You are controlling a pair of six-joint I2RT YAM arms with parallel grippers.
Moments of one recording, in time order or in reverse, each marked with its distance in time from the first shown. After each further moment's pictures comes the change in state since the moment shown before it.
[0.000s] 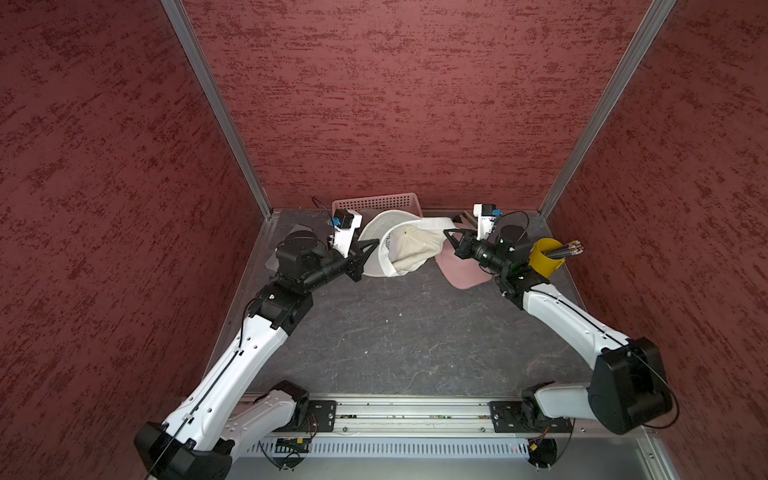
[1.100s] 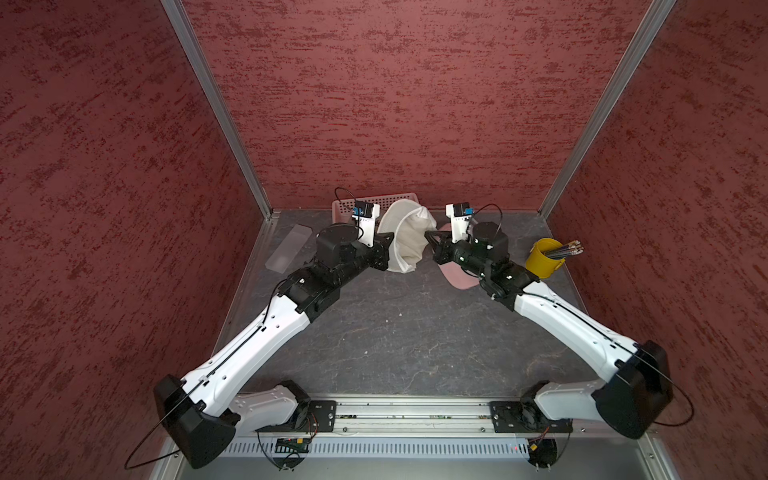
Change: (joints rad) left arm -0.211 0.179 0.168 -0.085 -0.347 -0.237; right arm 0.232 0.051 0.177 -0.175 0.202 -0.194
